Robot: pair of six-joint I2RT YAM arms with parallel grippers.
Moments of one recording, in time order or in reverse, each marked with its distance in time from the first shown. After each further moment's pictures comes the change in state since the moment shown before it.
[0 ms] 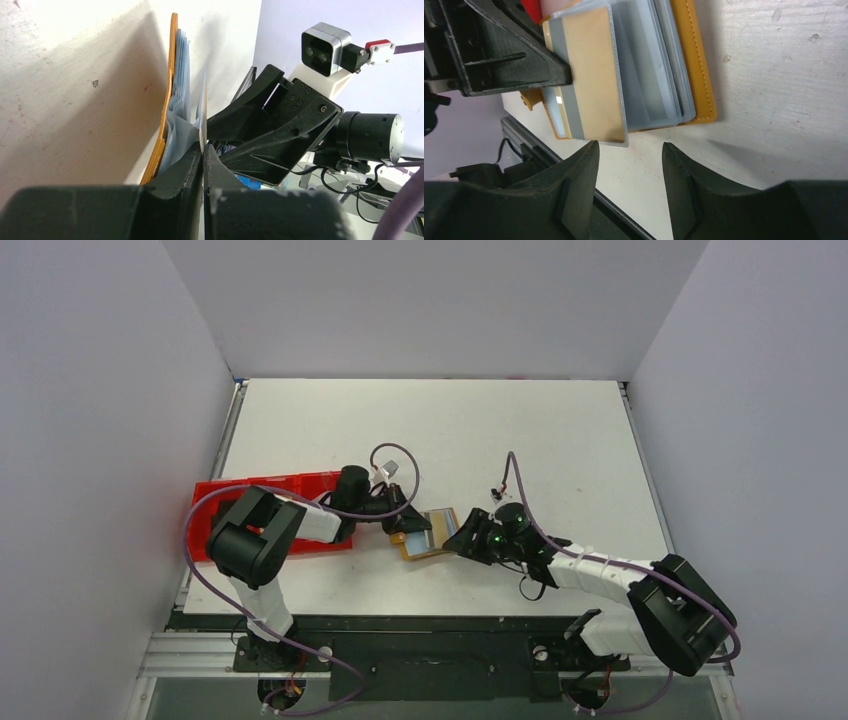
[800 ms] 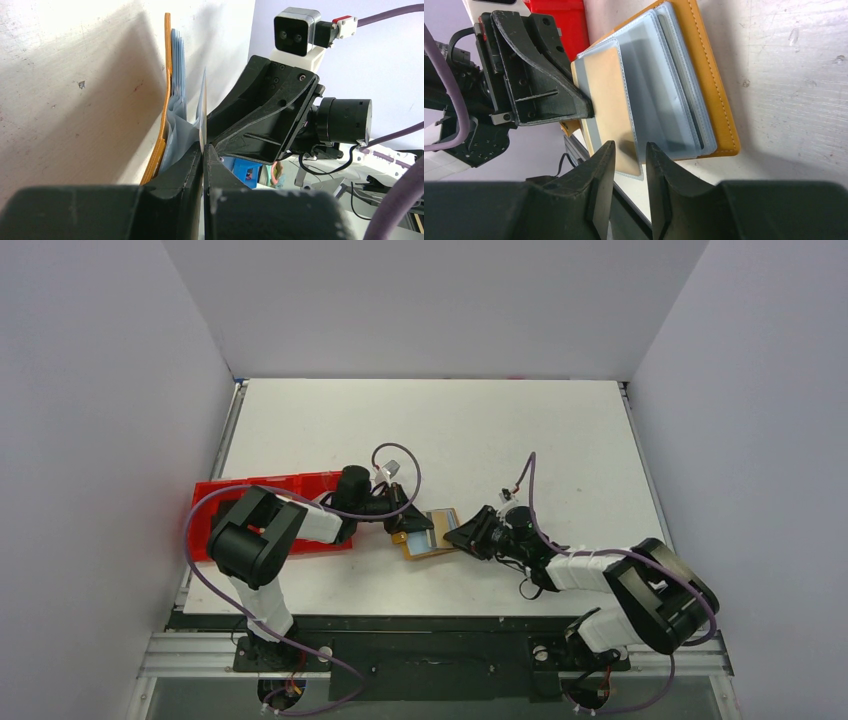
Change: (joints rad) left arm -0.012 0.001 0.000 0.032 0.006 -0.035; right arm -0.078 0.114 -0.117 0.414 -0.089 0.224
